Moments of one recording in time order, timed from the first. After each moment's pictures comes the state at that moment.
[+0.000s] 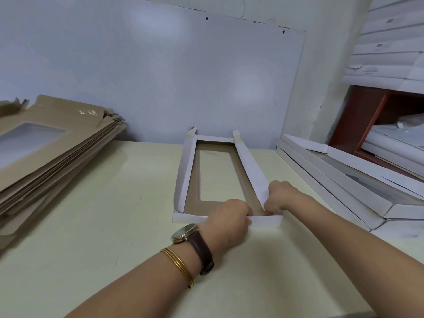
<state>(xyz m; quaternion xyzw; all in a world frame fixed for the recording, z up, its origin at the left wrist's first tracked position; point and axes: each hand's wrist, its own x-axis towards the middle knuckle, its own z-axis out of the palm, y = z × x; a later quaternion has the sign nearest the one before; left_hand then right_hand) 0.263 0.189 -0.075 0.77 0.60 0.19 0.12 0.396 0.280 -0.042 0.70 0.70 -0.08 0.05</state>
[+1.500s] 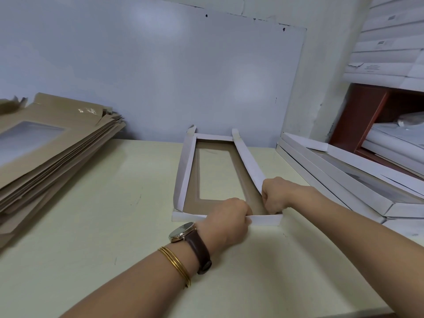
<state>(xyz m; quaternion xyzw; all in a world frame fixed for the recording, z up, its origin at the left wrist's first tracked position) 0.261 0.186 -0.074 0.76 0.60 0.19 0.13 0.394 0.269 -0.024 0.60 0.78 -0.07 0.13</state>
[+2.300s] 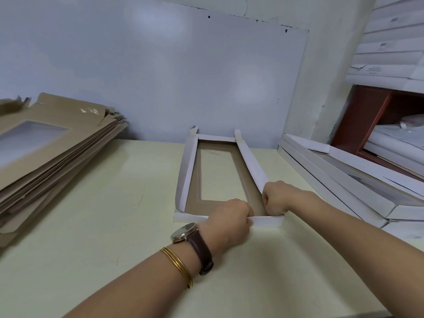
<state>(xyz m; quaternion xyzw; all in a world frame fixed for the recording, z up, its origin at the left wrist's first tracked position) 0.262 0.187 -0.072 0.76 0.61 0.18 0.16 0.395 0.277 -0.037 0.61 0.78 -0.04 0.12</state>
